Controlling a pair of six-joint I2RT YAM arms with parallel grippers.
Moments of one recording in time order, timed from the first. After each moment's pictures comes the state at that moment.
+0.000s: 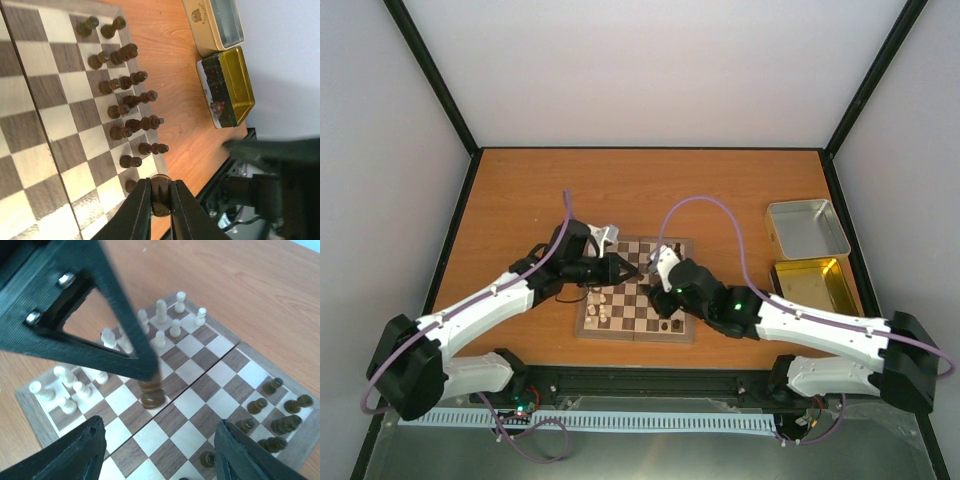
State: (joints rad) left arm -0.63 1.20 0.74 -0.21 0.52 -0.77; right arm 1.09 1.17 0.74 -0.19 0.25 0.15
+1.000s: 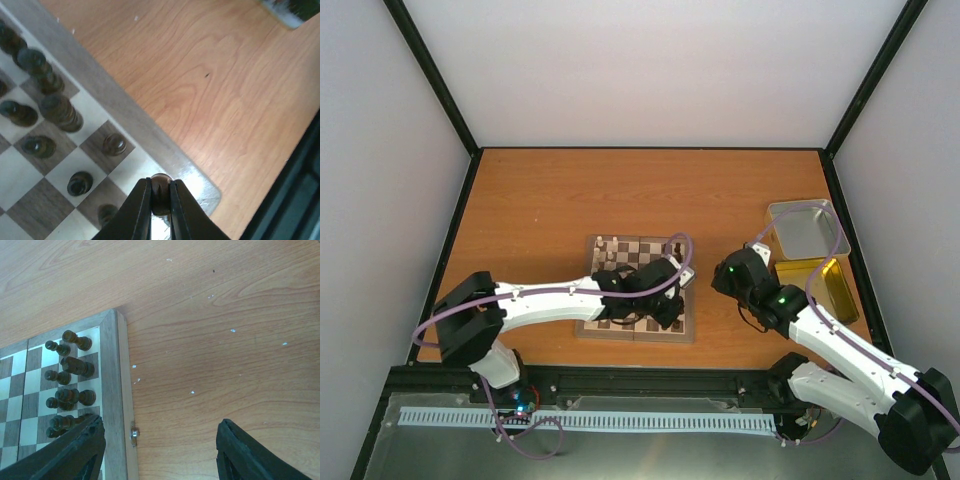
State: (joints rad) left arm -1.14 1.57 1.00 -0.29 0.02 -0.39; right arm 0.61 0.90 0.55 -0.47 0.29 0.84
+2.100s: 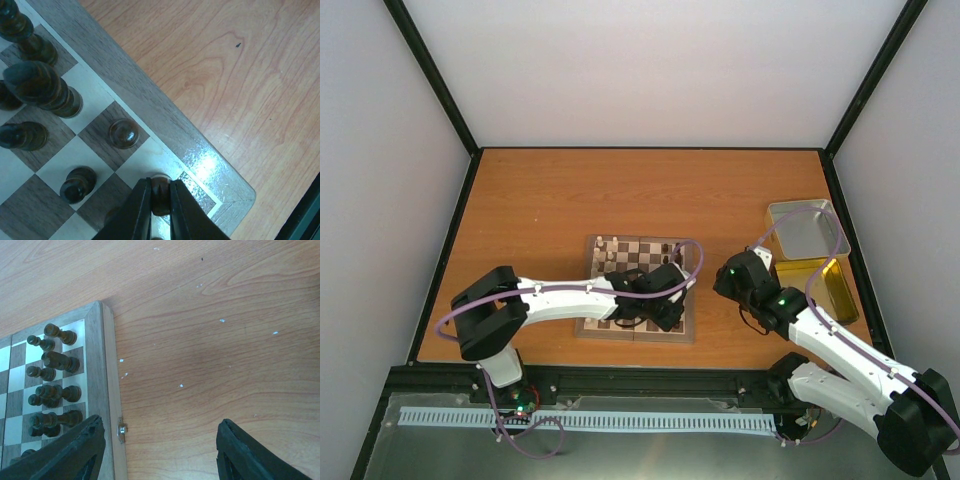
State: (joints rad) left arm -1.14 1.68 1.02 -0.34 0.01 -0.38; right arm 0.60 0.90 0.52 -0.47 0.27 0.85
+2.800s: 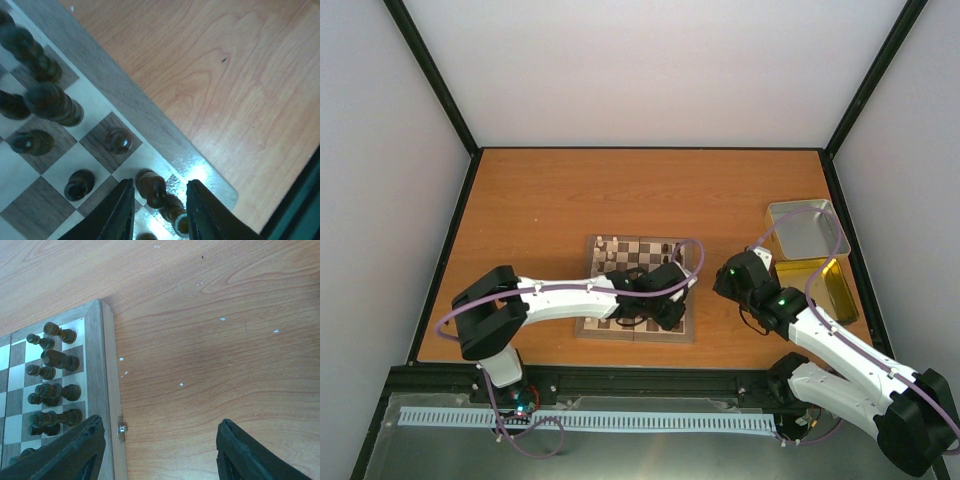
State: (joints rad) left arm -1.14 1.68 1.04 -0.36 0.01 -0.38; right arm 0.60 0.90 0.52 -0.47 0.27 0.85
